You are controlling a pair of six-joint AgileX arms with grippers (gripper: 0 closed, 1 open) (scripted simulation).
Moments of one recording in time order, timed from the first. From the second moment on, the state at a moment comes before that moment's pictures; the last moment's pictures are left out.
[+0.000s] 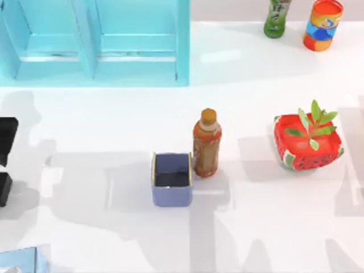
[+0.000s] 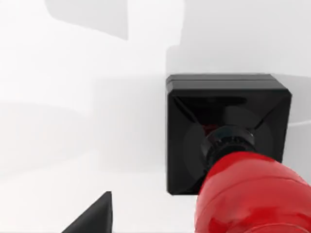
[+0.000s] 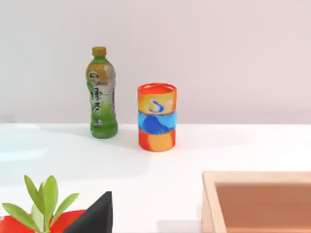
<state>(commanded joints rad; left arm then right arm) 0.14 1.75 1.23 -1.05 0.00 0.16 0.00 0.00 0.00 0.00 0.00 0.00</state>
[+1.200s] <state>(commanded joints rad) 0.14 1.79 1.10 -0.88 0.00 0.17 0.00 0.00 0.00 0.00 0.00 0.00</state>
